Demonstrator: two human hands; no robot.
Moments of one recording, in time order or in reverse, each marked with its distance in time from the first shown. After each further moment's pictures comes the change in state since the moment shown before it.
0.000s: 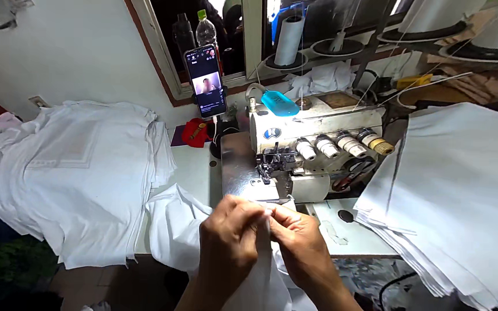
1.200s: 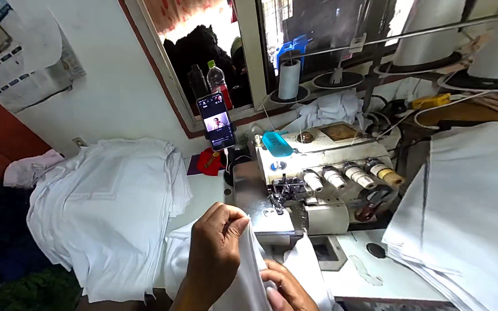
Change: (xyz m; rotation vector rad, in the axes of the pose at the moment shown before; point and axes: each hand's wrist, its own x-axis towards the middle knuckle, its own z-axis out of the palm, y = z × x) left_hand 0.046 -0.003 -0.039 0.127 -0.071 -0.021; right_hand -0.050 0.055 -0.002 -0.108 -0.189 -0.221
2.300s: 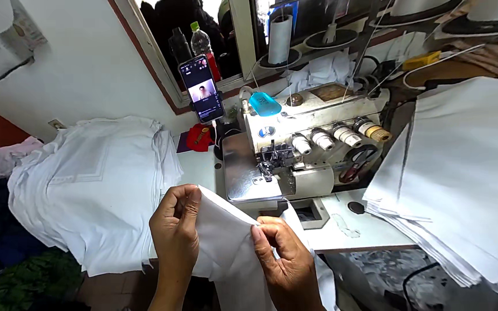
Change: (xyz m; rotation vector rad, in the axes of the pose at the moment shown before) left_hand -0.030 -0.011 -0.008 -0.276 0.359 -0.278; right_hand 0.025 -0.013 0.024 -0.254 0.401 -0.314
